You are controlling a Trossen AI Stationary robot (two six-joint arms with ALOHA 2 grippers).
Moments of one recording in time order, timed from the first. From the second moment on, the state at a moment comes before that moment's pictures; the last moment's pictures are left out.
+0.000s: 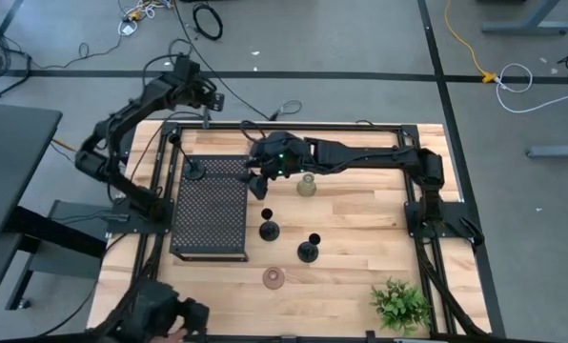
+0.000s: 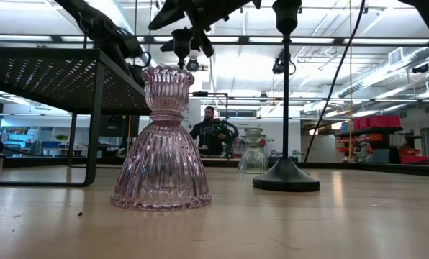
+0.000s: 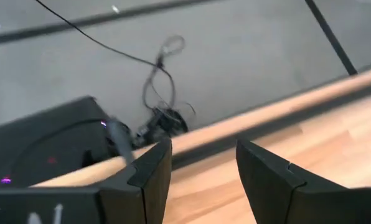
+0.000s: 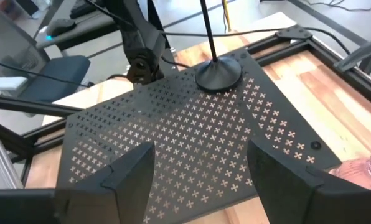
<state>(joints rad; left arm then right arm) 1.10 1.53 1.24 -0.57 0.03 -0.14 -0.10 1.97 1.81 -0.34 -0.04 0.30</state>
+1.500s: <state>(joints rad) 0.83 1.75 1.24 -0.60 0.29 0.17 -0.08 1.96 1.81 -0.41 0.04 0.38</state>
